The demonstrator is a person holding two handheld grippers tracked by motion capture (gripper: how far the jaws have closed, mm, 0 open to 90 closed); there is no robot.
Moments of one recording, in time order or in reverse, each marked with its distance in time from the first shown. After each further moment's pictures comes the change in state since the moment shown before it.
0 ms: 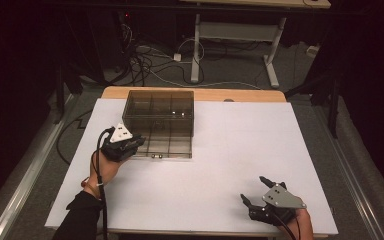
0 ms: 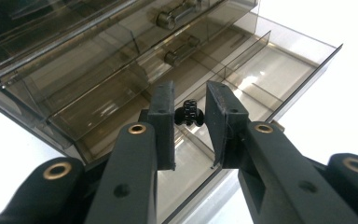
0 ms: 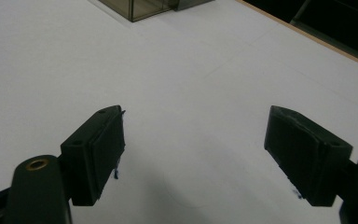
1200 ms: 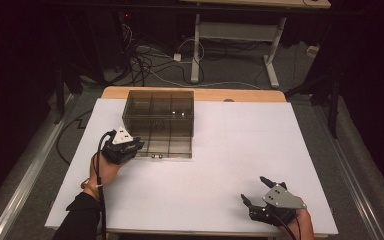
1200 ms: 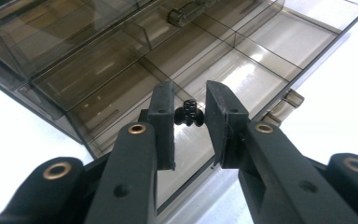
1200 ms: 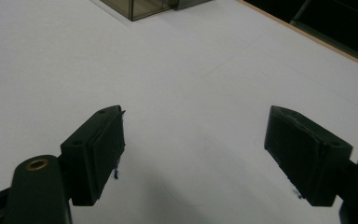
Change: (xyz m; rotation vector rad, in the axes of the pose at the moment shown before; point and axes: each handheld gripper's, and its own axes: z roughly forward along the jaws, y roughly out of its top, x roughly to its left) left arm 0.001 -0.012 0.010 0.066 0.002 -0.001; right arm 0.000 0.000 -0.001 0.001 0.000 -0.007
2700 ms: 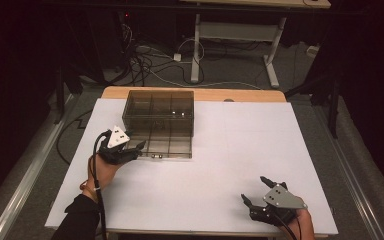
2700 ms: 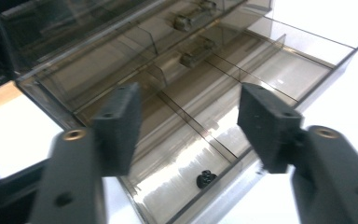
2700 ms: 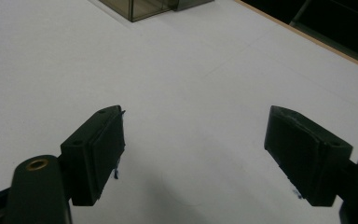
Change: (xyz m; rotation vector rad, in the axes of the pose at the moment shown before) left arm -0.007 0.004 -0.018 -0.126 0.092 0.021; right arm -0.001 0.000 -0.001 -0.003 0.000 -0.002
